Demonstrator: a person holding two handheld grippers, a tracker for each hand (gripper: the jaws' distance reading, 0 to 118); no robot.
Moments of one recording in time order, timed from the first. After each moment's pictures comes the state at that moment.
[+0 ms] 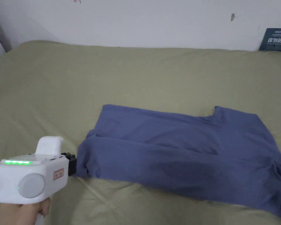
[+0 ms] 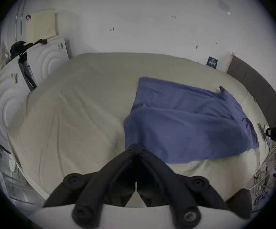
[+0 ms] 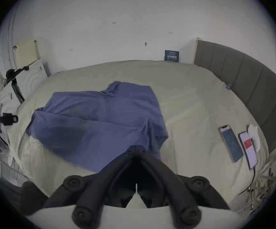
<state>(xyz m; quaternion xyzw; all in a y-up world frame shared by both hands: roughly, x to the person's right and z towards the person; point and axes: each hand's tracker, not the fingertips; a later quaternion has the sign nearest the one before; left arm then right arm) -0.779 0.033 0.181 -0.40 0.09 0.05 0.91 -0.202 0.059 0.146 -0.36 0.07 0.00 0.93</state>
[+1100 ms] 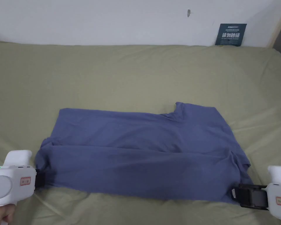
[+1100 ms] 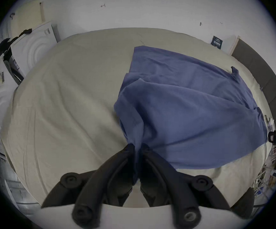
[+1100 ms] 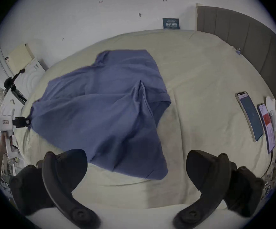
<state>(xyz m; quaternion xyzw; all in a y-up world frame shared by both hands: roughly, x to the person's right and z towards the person) -0.771 0.000 0.122 -0.48 0.07 0.05 0.87 -0.164 -0.016 0.090 -0.48 0.08 -0.03 0.87</state>
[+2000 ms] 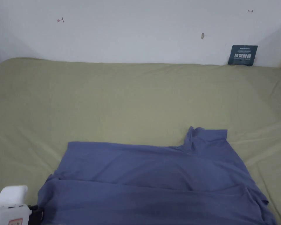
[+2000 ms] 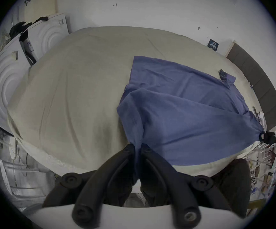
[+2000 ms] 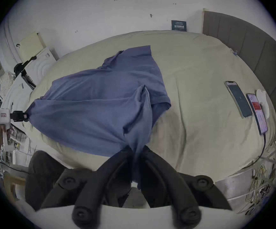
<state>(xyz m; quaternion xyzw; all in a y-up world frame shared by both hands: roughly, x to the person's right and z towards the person) -0.783 0.025 0.287 -0.49 0.07 0.09 0.87 -0.160 0.024 0.228 -0.47 0.13 -0.02 0.87</state>
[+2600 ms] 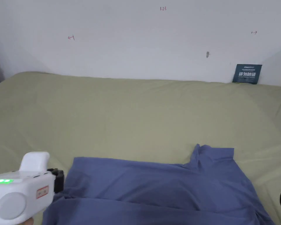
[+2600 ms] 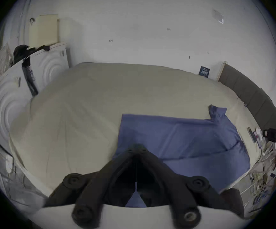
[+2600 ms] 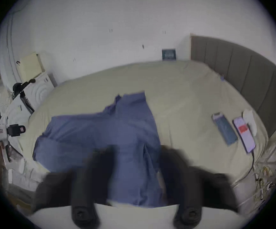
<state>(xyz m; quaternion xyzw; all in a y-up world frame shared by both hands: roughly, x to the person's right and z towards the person) -0.758 0.096 0.211 -0.35 0.07 0.06 0.93 -0.190 0.109 0.177 -0.30 0.05 -0.04 0.95</state>
